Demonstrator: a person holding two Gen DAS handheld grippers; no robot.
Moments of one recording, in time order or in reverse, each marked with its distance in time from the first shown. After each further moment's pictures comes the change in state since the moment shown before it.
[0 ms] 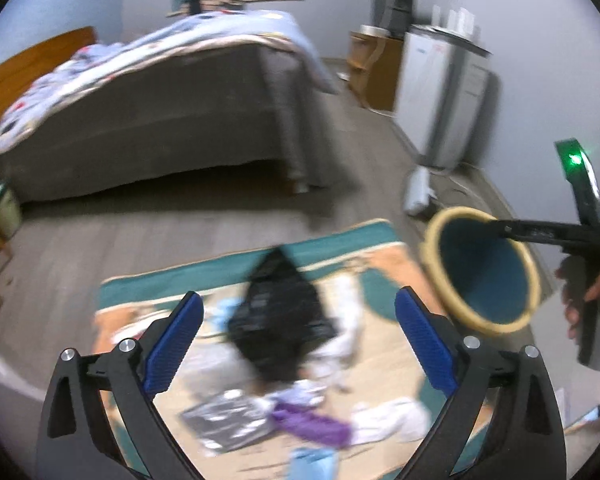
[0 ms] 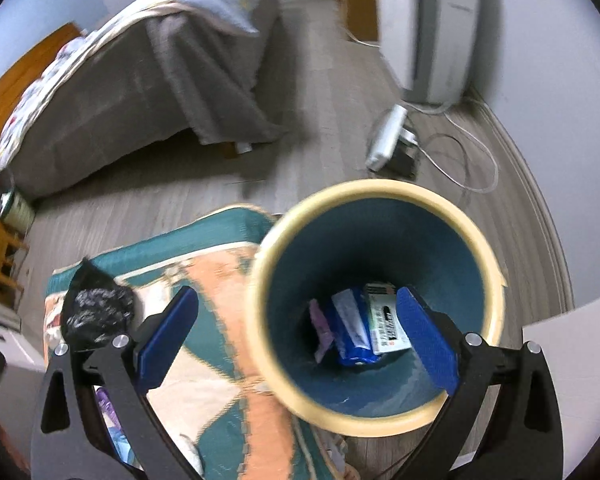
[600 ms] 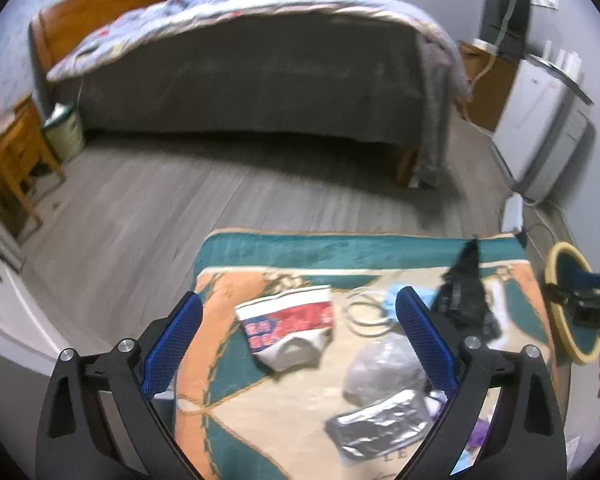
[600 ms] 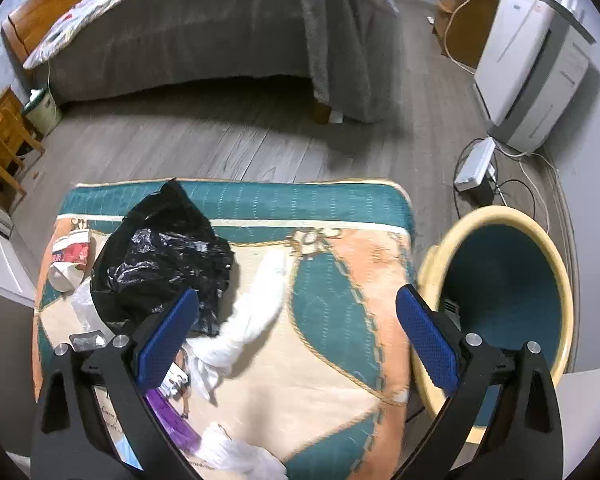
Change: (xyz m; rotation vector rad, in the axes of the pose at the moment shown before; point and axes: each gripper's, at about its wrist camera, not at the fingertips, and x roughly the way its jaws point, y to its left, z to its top) left arm 0.038 0.166 -0.028 -0.242 0.083 0.182; right arm 0.058 0.156 -0.025 -0.293 0.090 0.012
